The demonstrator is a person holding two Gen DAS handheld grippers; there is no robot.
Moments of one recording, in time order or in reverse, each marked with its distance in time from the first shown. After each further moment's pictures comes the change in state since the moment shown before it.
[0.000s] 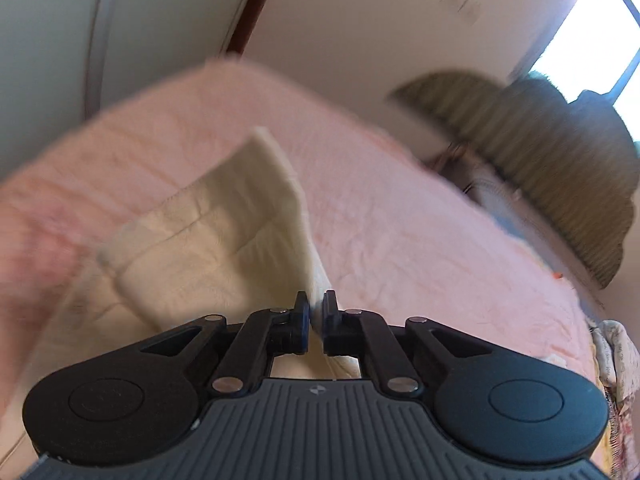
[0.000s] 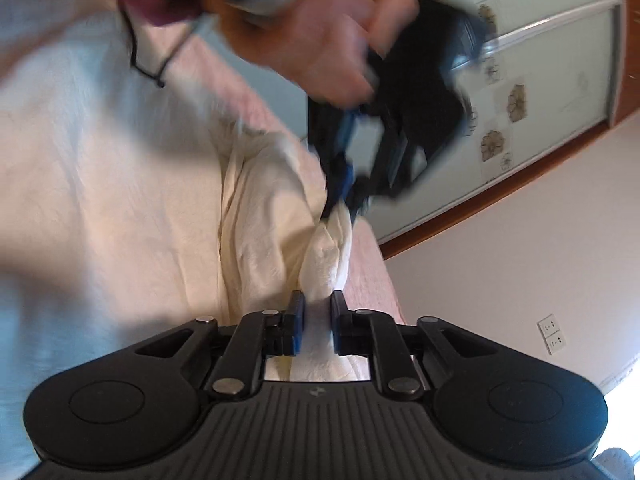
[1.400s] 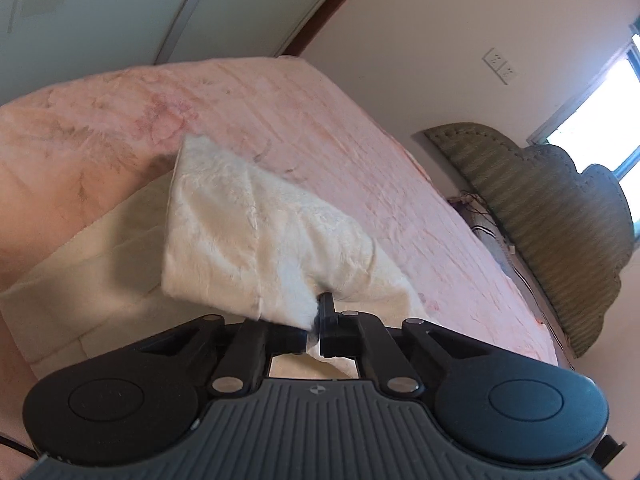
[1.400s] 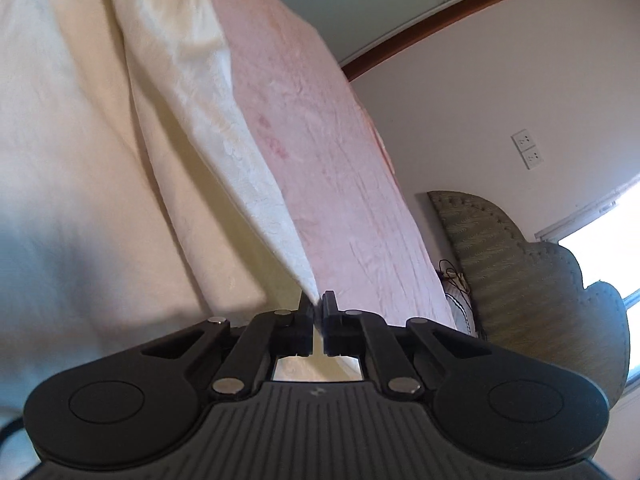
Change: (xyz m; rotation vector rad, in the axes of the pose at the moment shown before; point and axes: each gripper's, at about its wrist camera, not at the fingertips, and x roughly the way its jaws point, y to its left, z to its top) left arm -0.050 0.070 -0.080 -0.245 -0.031 -0.008; right arm -0.064 -0.041 -0.117 0.179 0.495 -0.071
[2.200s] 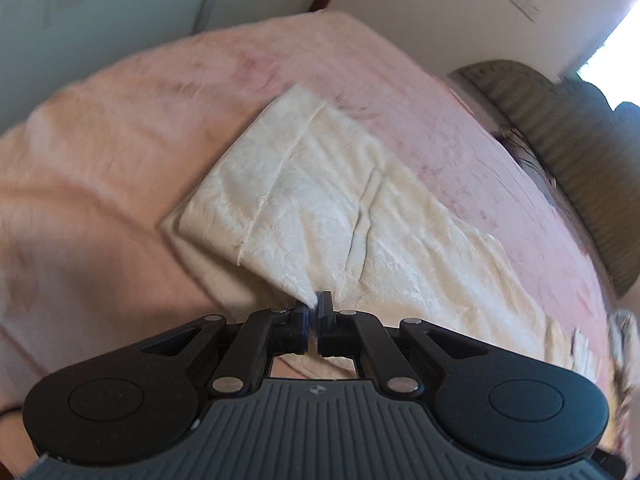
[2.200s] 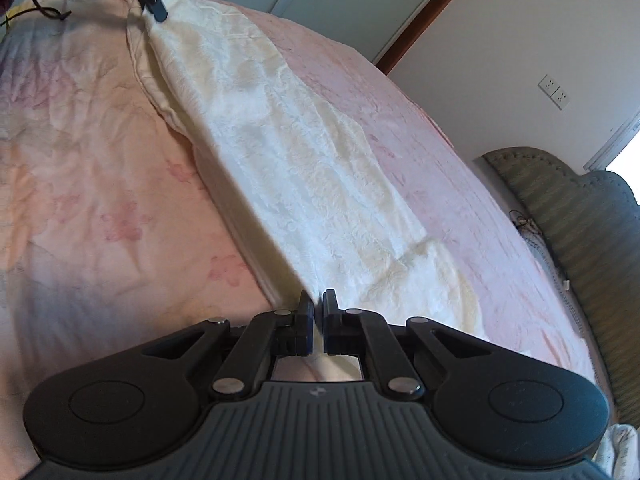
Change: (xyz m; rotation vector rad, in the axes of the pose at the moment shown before) left arm -0.049 0.049 -0.021 0.055 0.181 0.142; right arm -0.144 0.052 -0.017 0.238 0.012 0.247
